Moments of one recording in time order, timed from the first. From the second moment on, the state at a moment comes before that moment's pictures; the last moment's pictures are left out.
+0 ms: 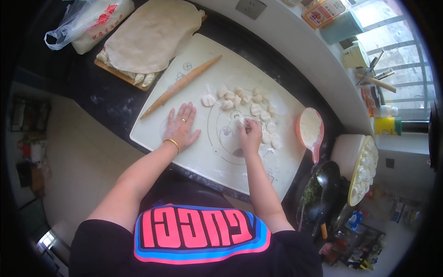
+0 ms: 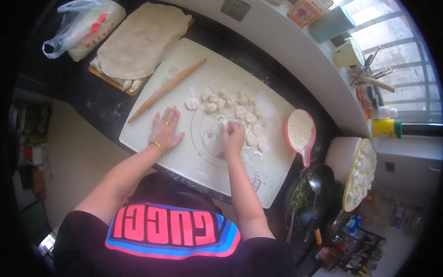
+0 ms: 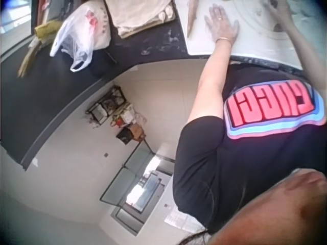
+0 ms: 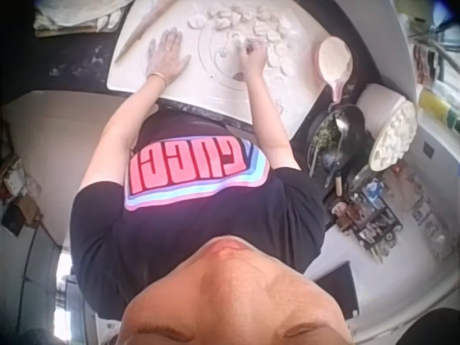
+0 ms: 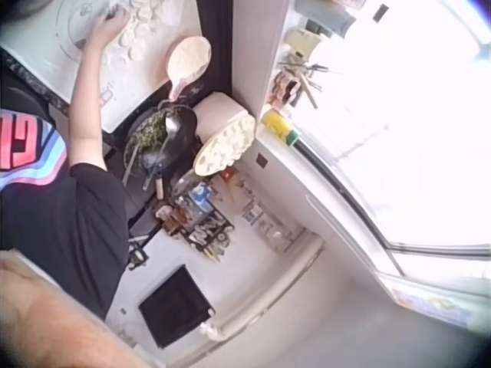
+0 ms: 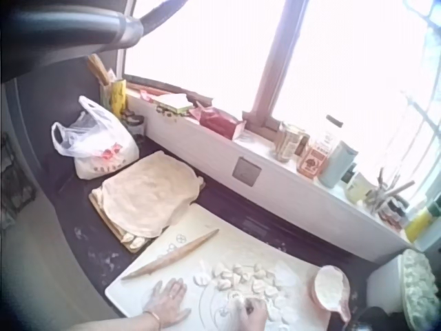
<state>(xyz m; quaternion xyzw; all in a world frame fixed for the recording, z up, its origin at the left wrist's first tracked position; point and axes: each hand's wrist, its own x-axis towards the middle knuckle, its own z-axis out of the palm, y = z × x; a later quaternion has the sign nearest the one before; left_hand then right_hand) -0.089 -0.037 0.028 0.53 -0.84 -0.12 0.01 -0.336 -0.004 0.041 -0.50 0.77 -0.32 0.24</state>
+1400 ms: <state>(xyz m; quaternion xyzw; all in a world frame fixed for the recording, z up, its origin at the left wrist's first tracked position) -0.087 -0.036 0.030 0.53 -0.84 -0.13 0.04 -0.311 -0.062 0.045 -0.68 0.66 -0.32 0.03</state>
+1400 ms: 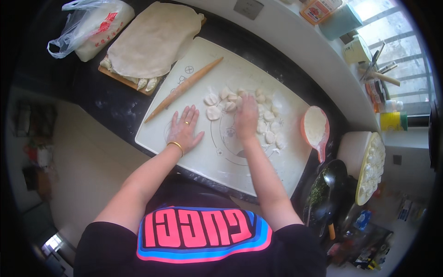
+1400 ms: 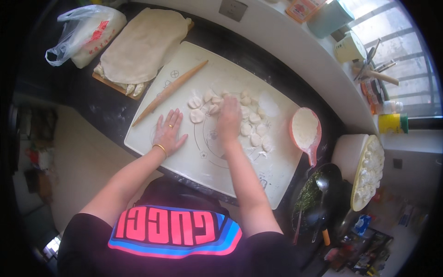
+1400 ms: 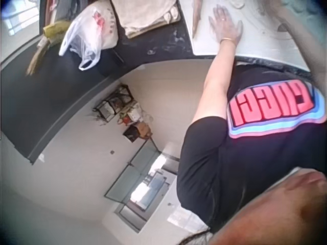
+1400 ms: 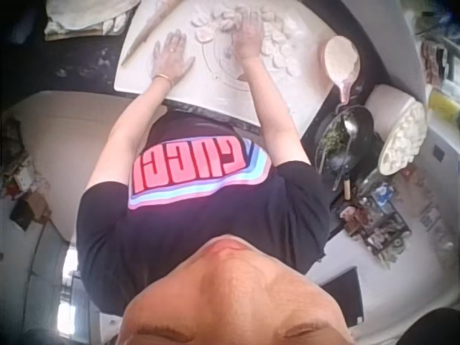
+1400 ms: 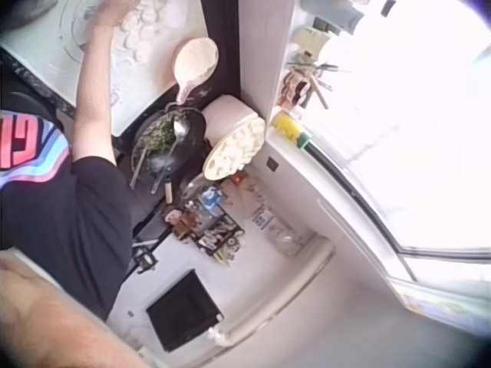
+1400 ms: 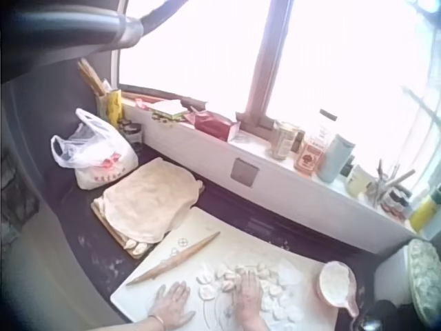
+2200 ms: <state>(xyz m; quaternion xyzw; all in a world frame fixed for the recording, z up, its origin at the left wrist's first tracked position) -0.129 -0.028 0.027 0.45 -0.88 -0.14 -0.01 -0.328 0.020 0.022 -0.68 0.68 -0.20 0.17</state>
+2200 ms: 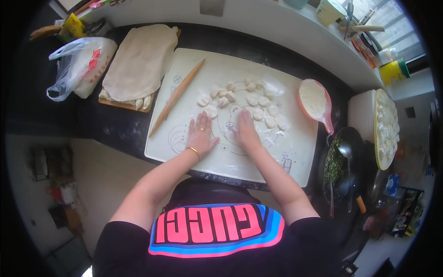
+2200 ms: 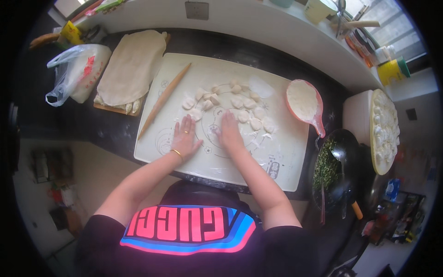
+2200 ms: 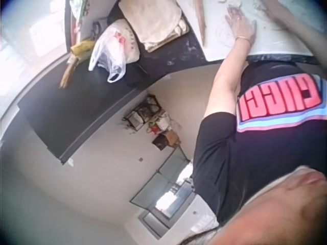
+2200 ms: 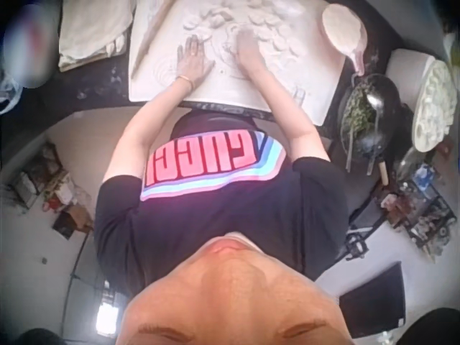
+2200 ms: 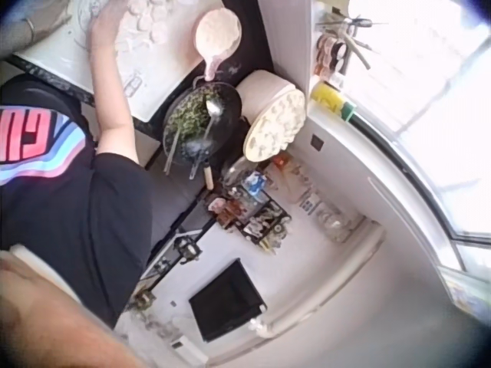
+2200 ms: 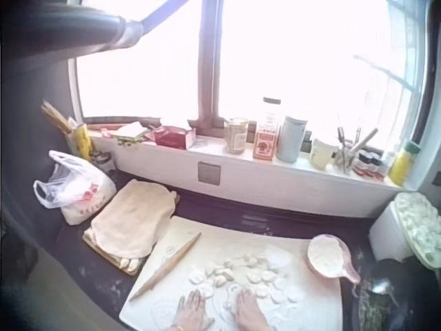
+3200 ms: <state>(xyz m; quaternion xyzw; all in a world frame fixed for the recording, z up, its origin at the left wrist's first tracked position) -0.158 -0.039 0.035 0.50 -0.85 -0.15 0.04 -0.332 -0.070 0.041 -0.69 0.67 -0.27 0.06</state>
